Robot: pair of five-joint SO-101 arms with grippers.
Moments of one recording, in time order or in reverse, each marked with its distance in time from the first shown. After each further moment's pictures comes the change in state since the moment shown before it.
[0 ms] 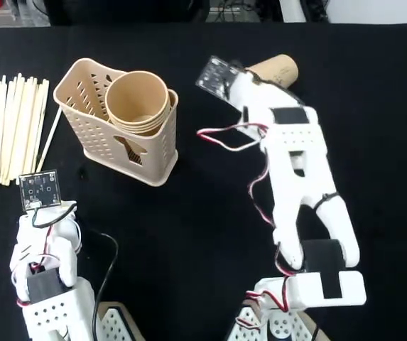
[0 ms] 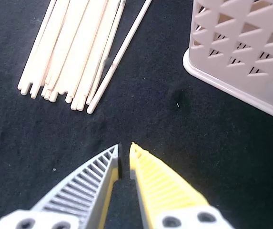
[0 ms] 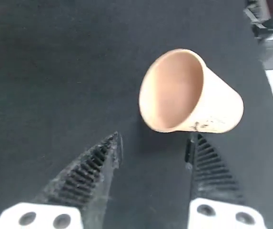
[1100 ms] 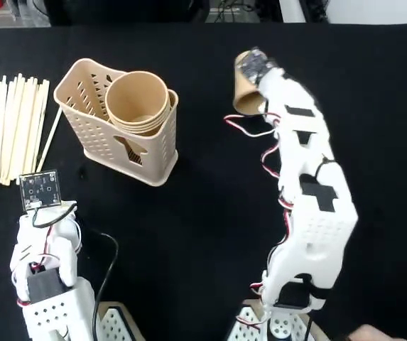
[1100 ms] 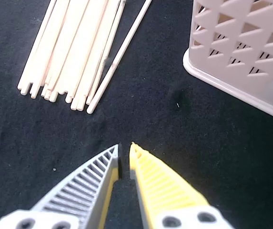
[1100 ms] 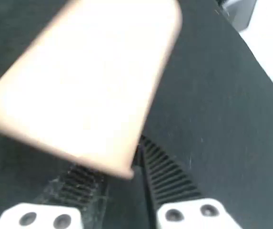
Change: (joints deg) left arm 0.0 0.0 0.0 0.0 0.0; right arm 9.5 31.7 -16.8 -22.2 -9.3
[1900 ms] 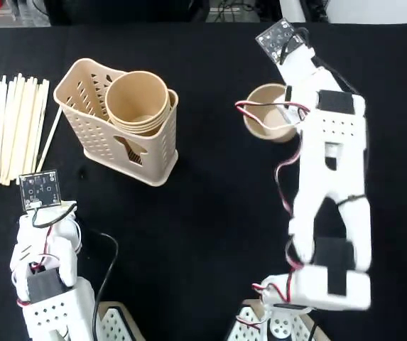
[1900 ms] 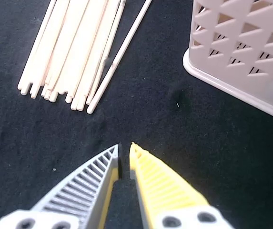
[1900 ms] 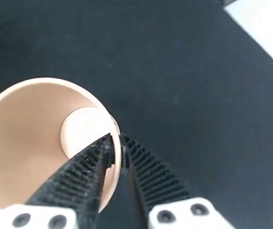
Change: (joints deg) left arm 0.0 0.0 0.0 0.0 0.0; right arm -0.8 -34.1 0.0 44.2 -6.4
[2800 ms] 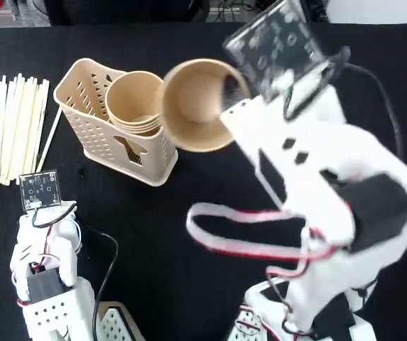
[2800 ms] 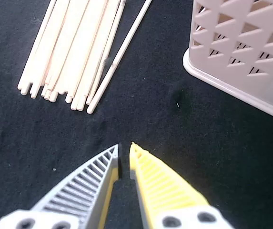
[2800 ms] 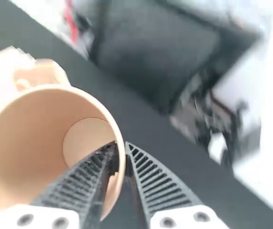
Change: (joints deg) left arm 0.0 0.0 0.0 0.0 0.0; right arm -30.2 -16.7 -46.2 33.2 -20.0
